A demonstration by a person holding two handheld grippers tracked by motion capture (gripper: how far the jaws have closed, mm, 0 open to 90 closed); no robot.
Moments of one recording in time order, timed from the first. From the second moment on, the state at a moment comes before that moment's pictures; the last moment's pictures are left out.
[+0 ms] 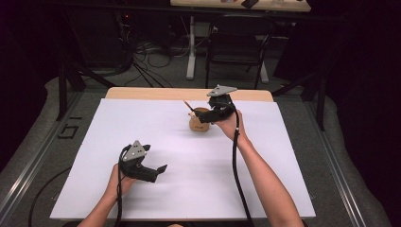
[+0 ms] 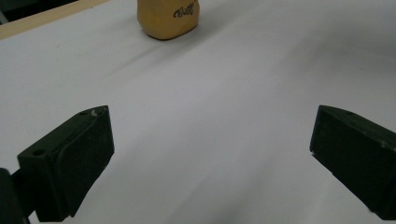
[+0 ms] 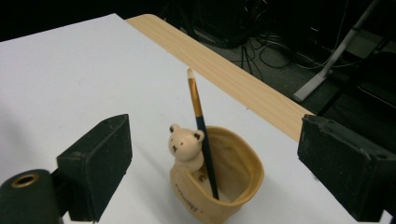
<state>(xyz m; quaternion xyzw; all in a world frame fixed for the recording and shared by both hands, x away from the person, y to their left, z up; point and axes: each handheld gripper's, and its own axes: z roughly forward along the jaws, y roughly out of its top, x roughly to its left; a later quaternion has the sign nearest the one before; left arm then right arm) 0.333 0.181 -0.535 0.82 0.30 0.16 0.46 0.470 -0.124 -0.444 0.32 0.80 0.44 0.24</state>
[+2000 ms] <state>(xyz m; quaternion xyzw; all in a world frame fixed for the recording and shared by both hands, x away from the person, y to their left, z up) 0.309 0.233 -0.528 0.77 0.33 0.21 0.50 0.333 -0.201 -0.475 0.28 0.74 0.54 0.27</state>
